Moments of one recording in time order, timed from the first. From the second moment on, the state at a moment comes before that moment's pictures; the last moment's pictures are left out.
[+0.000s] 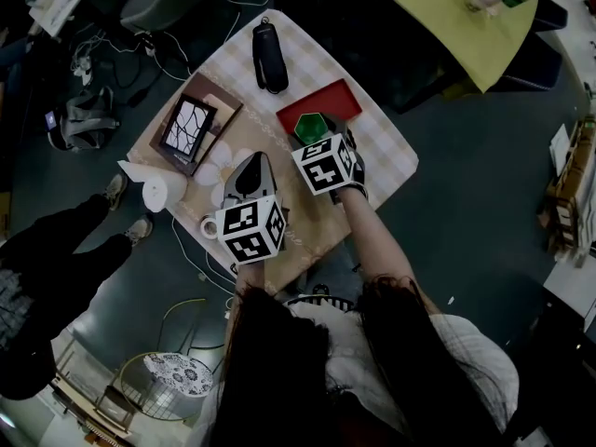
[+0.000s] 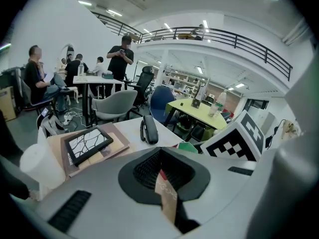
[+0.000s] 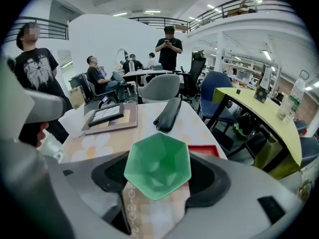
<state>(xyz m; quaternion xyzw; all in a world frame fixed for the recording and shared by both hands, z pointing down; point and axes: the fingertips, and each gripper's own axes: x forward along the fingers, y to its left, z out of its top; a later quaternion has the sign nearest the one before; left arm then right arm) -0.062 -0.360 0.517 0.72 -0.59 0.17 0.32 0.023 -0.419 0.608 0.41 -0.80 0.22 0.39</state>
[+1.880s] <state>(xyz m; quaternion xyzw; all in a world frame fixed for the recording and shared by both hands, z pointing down) -0.044 -0.287 0.489 0.76 -0.56 0.15 0.29 0.057 -0.316 0.537 0.47 -0.82 0.22 0.26</state>
